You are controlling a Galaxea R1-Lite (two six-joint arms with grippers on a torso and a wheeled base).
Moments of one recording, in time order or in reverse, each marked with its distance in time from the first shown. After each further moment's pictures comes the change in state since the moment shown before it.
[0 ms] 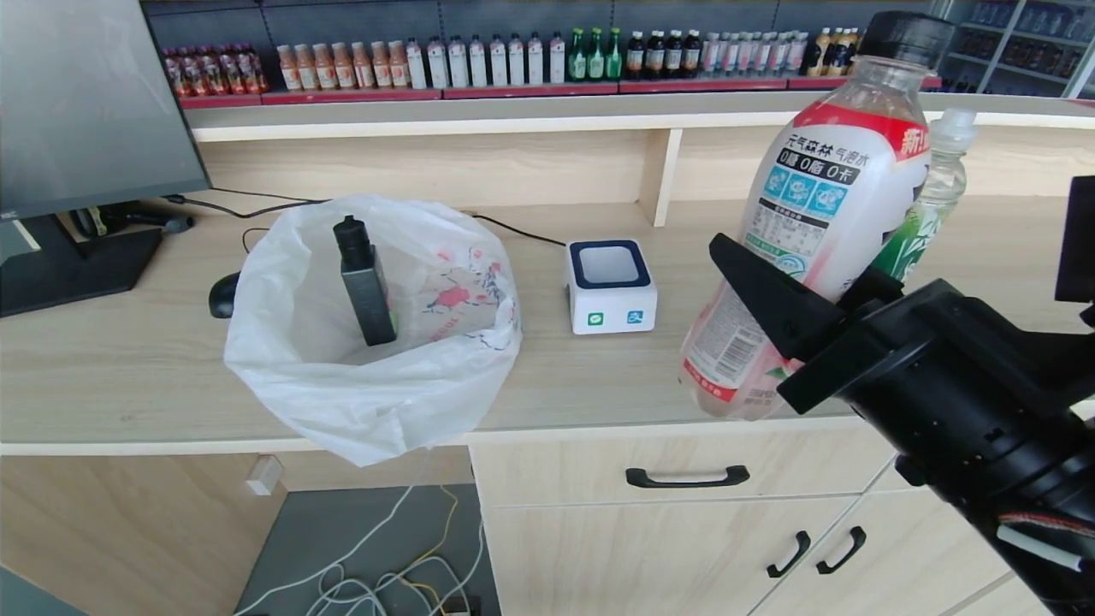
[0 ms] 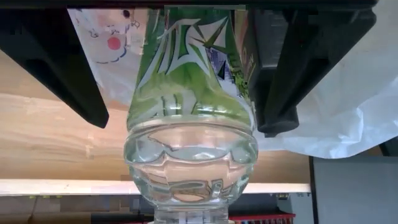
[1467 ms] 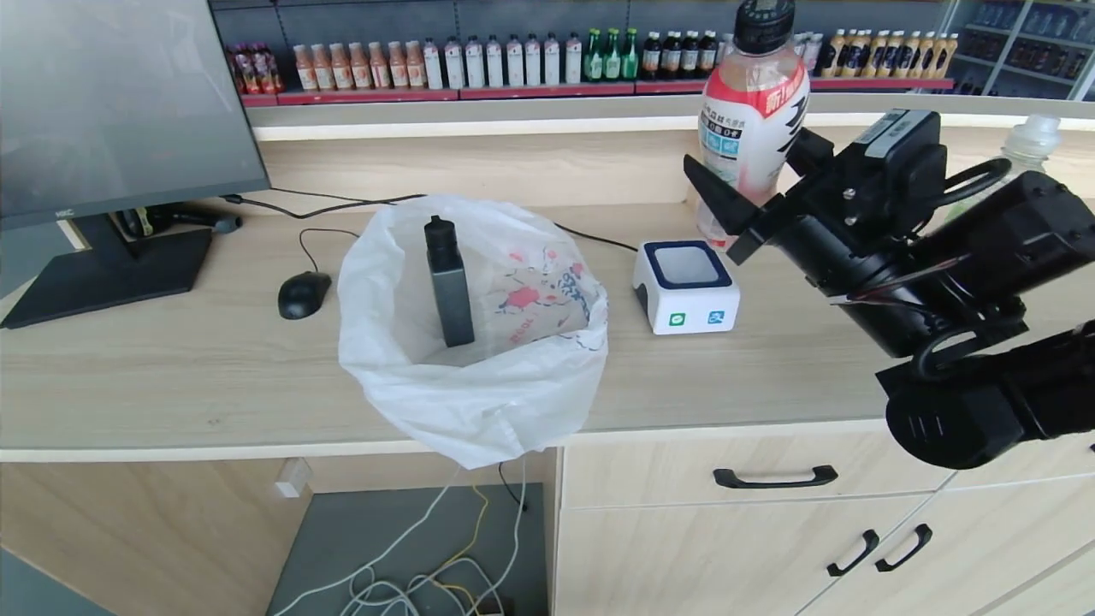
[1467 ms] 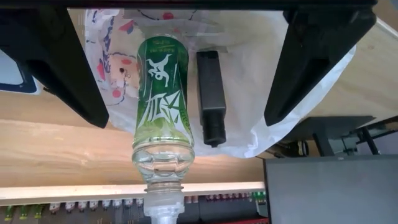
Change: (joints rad) left arm -0.001 0.000 0.000 0.000 0.000 0.003; right arm -0.461 0.389 -0.496 -0.107 0.620 -0.425
